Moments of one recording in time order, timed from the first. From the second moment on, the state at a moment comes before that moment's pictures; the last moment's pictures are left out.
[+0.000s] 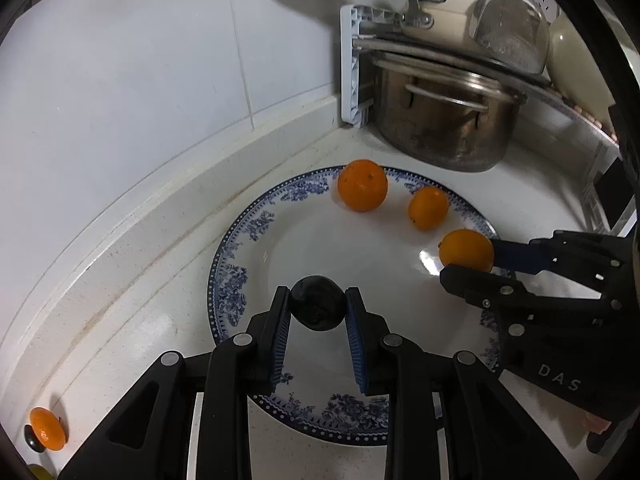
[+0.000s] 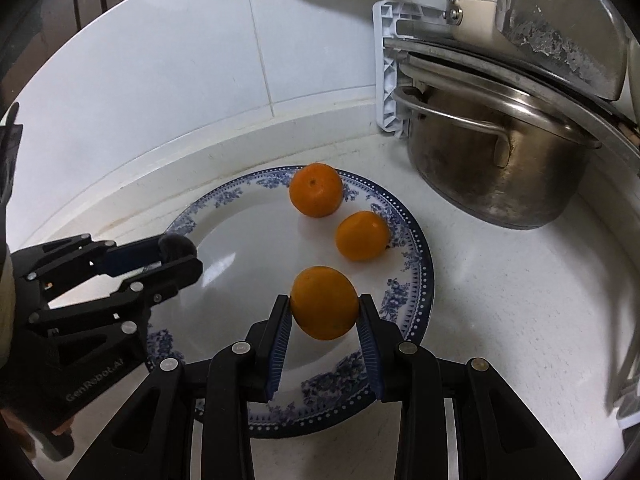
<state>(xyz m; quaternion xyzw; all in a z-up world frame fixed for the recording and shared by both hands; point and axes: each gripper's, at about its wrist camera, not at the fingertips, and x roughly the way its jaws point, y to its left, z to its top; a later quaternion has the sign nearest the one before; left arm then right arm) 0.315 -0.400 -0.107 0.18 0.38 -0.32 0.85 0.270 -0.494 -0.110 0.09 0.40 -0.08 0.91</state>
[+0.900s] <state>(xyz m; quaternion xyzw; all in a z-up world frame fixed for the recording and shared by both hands) 0.255 -0.331 -0.046 0.11 0.35 -0.28 0.89 0.221 -0.468 -0.059 0.08 0.34 -0.07 0.94</state>
